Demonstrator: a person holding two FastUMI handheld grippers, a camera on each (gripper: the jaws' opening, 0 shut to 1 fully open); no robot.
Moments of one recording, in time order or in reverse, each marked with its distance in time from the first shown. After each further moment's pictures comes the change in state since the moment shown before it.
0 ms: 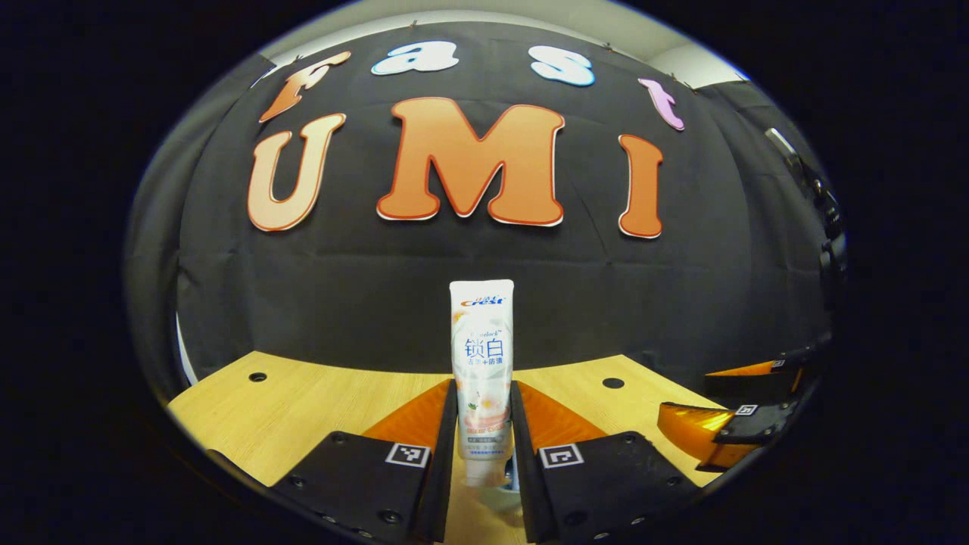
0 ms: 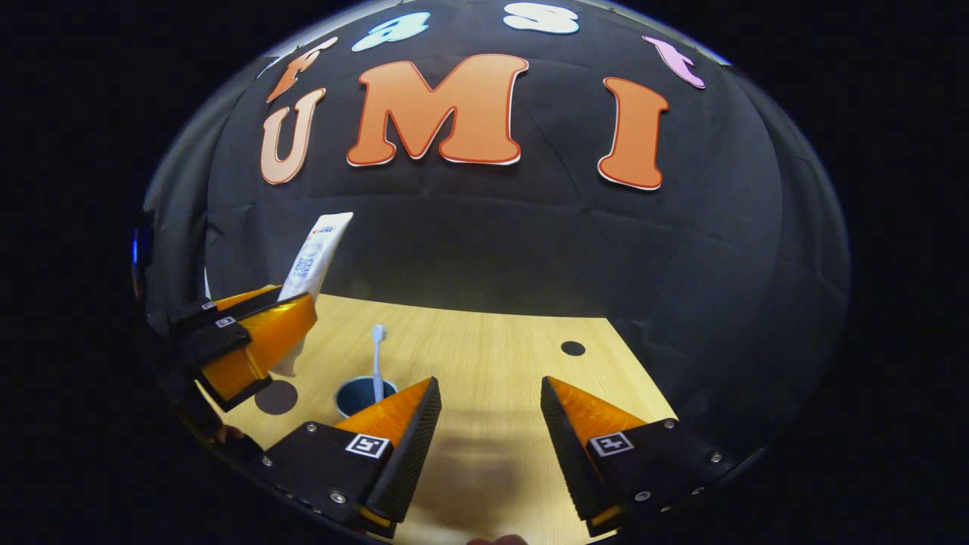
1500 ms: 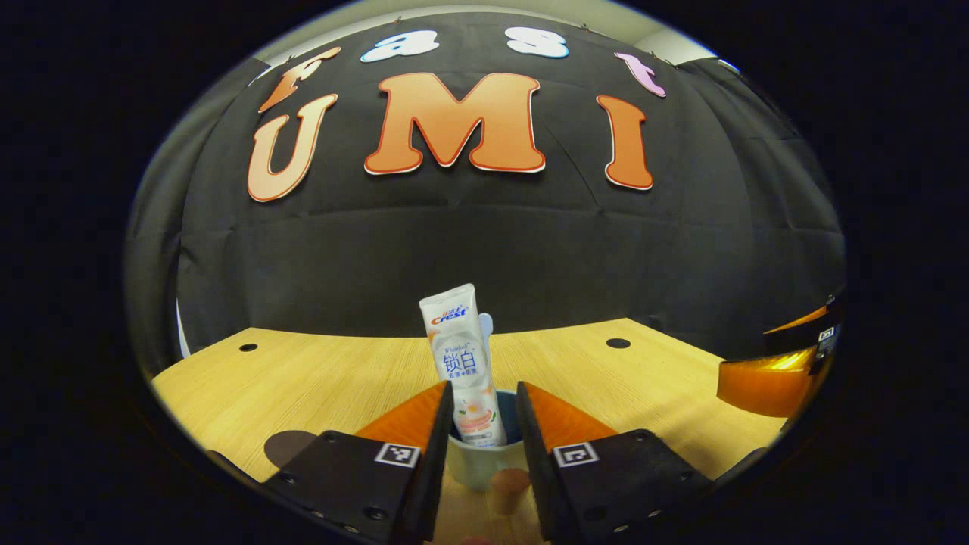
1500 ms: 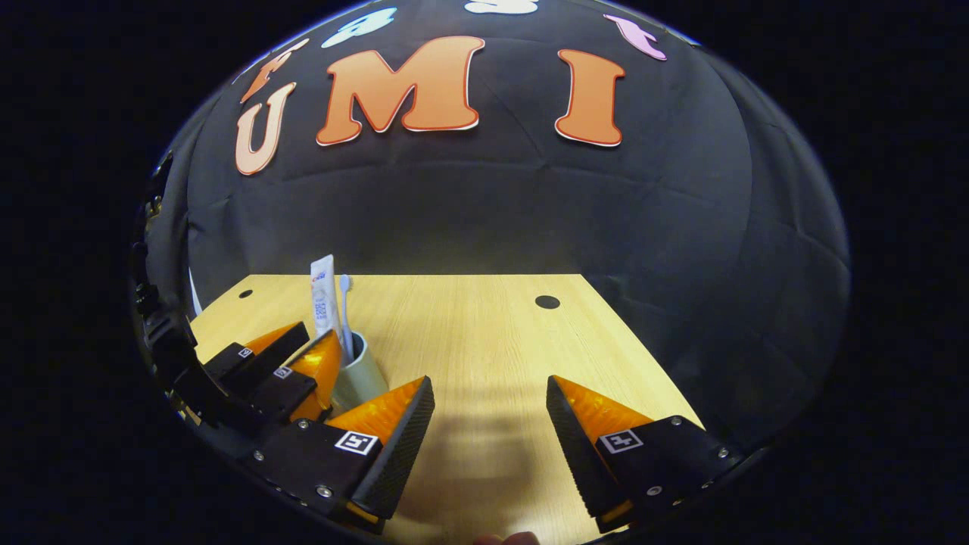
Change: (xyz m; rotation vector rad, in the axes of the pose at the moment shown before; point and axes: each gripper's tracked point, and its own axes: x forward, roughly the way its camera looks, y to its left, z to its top) left arm -0.013 -0.016 -0.101 0.018 0.084 0.027; right arm -0.025 -0.011 -0.048 0.074 0.093 -0.062
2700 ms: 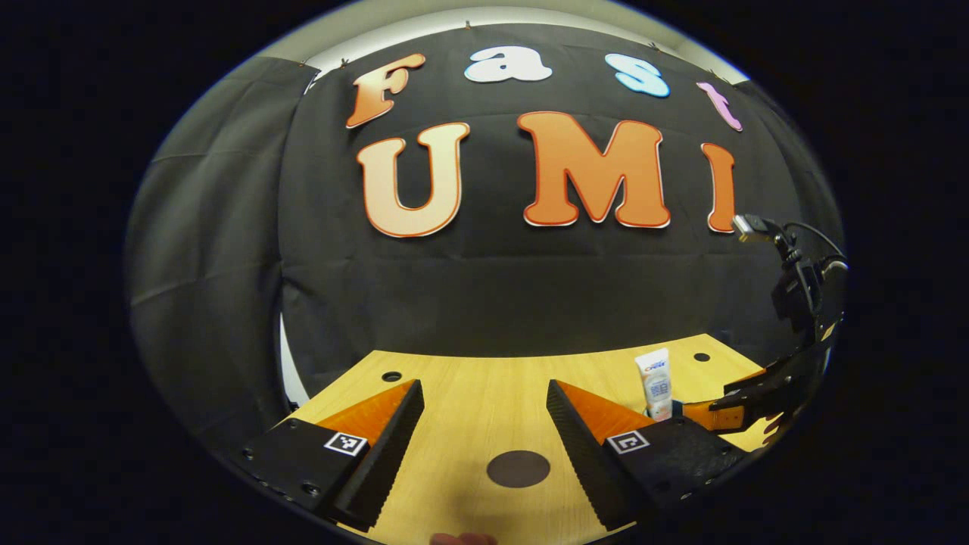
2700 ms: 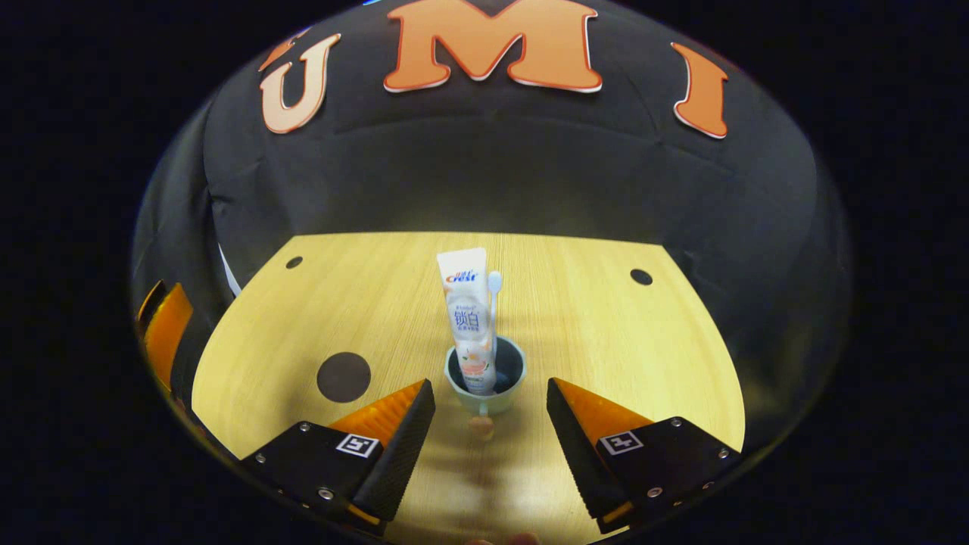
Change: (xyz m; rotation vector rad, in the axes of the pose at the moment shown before) left arm -0.132 0.254 0.113 -0.002 0.031 0.277; right arm 0.016 0.160 0.005 -0.070 0.343 0.123
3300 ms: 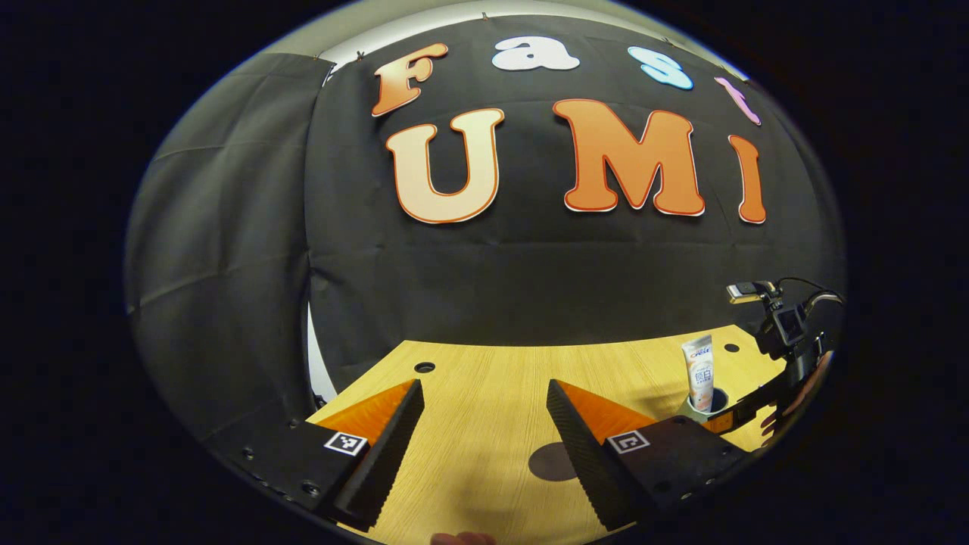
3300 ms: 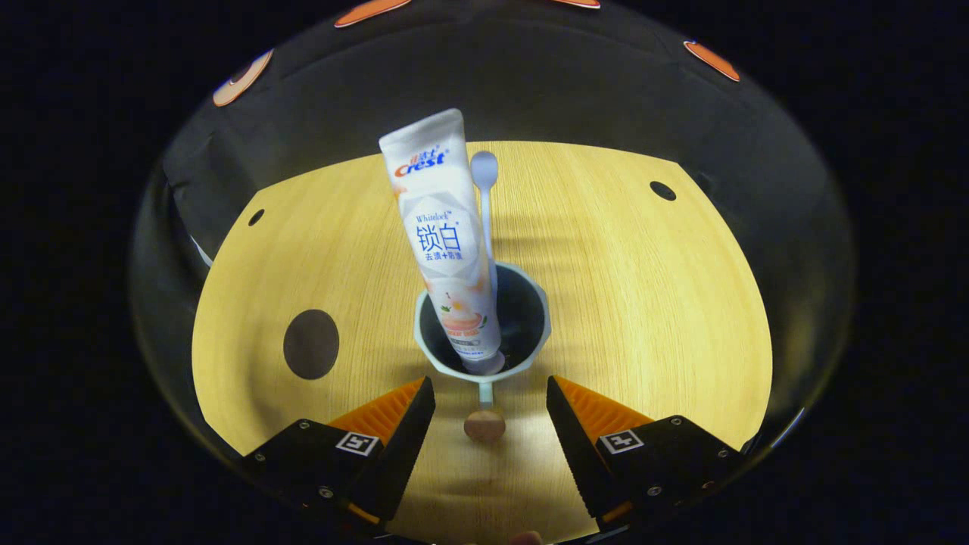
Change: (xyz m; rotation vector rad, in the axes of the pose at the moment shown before) left arm 0.010 0.038 -0.017 0.013 0.052 0.065; right arm 0.052 0.000 -0.051 0.074 0.311 -0.017
